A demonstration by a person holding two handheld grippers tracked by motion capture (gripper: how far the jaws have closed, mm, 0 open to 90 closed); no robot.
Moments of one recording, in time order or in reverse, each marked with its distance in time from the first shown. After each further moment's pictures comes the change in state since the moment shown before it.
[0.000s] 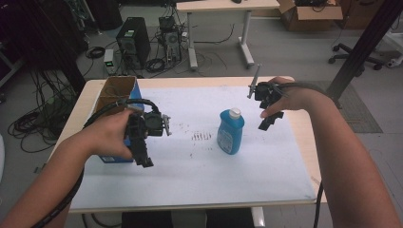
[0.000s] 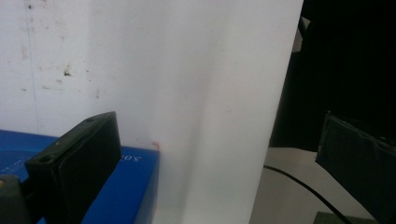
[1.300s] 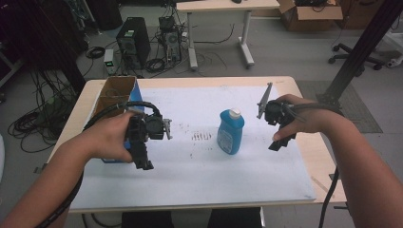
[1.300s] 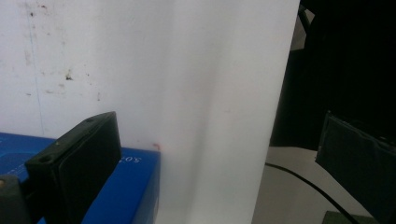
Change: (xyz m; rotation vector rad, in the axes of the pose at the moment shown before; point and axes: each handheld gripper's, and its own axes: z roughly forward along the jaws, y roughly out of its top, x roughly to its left) left arm -0.010 0.001 -0.002 -0.006 0.025 0.028; right arm 0.064 -0.030 0.002 0.015 -0.013 -0.035
